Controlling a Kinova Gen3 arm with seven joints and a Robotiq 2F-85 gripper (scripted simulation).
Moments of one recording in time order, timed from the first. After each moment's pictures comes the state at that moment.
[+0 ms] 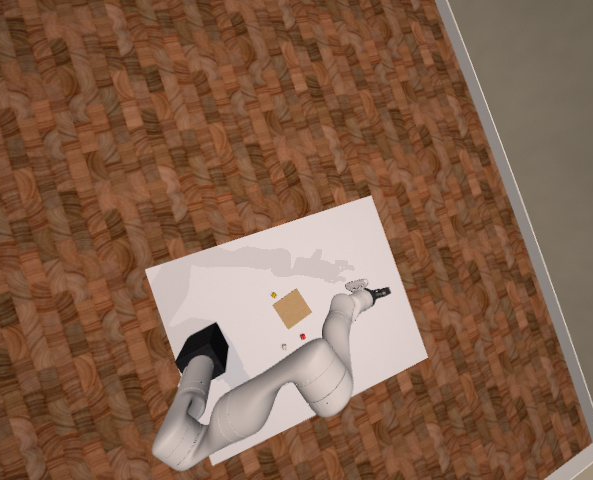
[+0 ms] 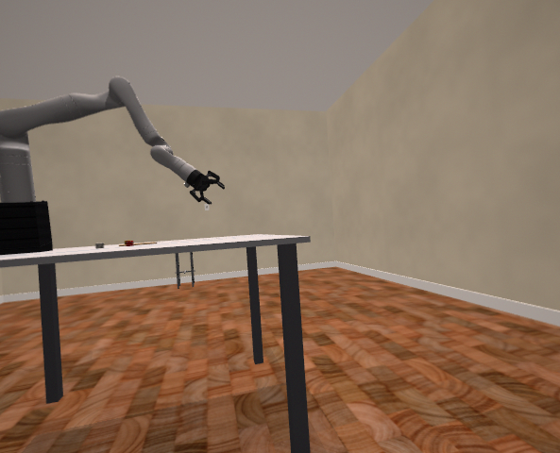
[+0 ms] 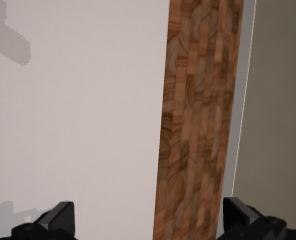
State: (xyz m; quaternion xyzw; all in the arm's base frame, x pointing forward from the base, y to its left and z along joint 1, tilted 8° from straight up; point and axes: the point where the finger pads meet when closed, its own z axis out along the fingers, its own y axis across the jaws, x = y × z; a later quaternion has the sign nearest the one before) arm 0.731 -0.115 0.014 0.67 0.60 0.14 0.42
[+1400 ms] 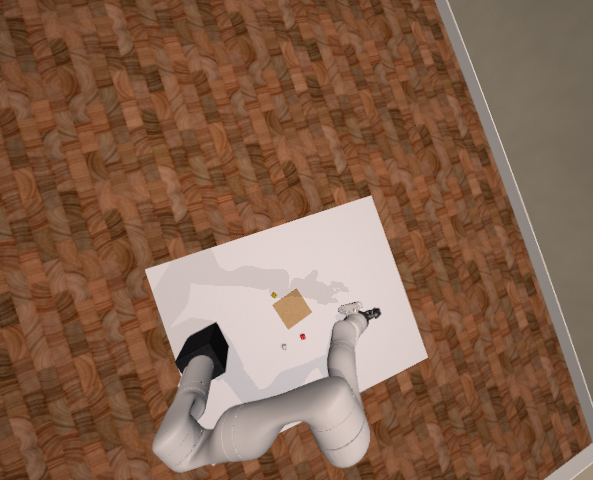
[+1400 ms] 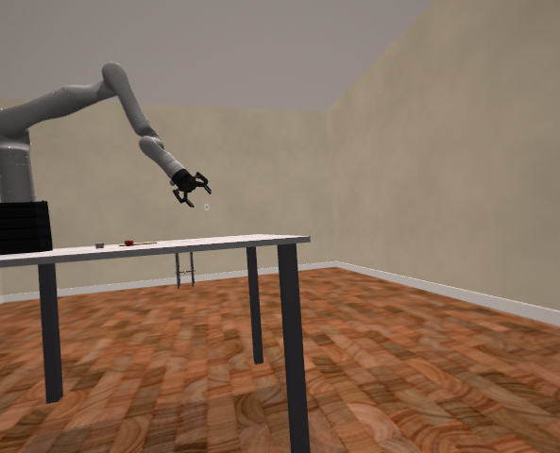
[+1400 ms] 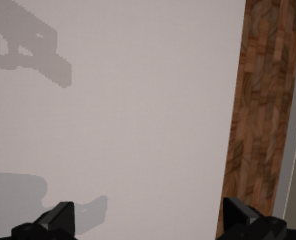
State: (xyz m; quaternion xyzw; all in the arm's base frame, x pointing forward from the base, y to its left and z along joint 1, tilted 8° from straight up) arm 0.652 -0.176 -0.001 0.68 0.63 0.08 0.36
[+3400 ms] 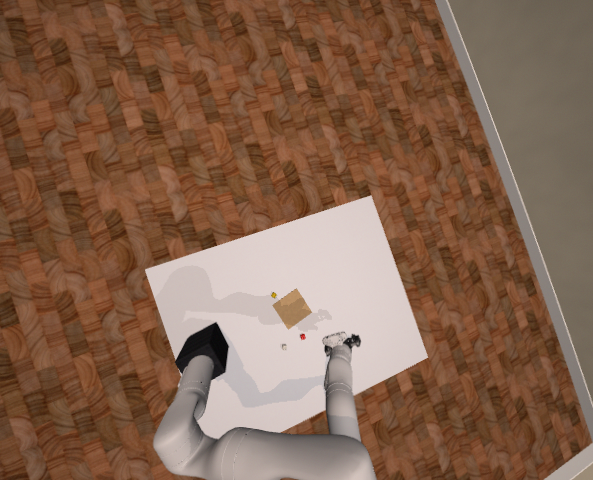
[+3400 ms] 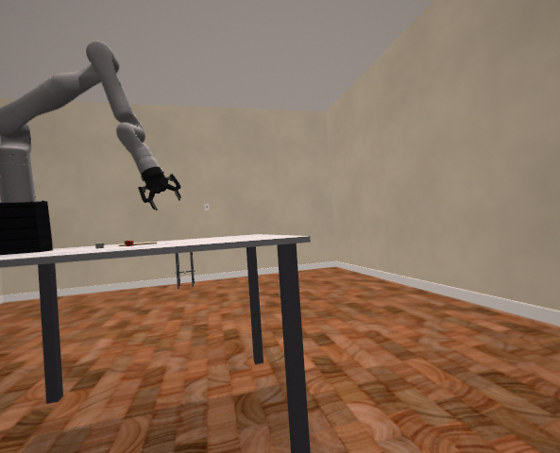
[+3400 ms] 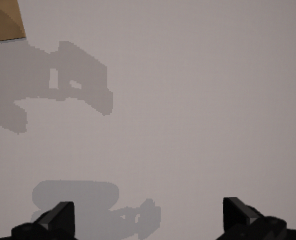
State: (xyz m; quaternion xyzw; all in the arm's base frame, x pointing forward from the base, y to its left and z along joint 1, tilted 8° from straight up) arm 0.516 -0.233 -0.014 0.72 0.65 0.02 0.25
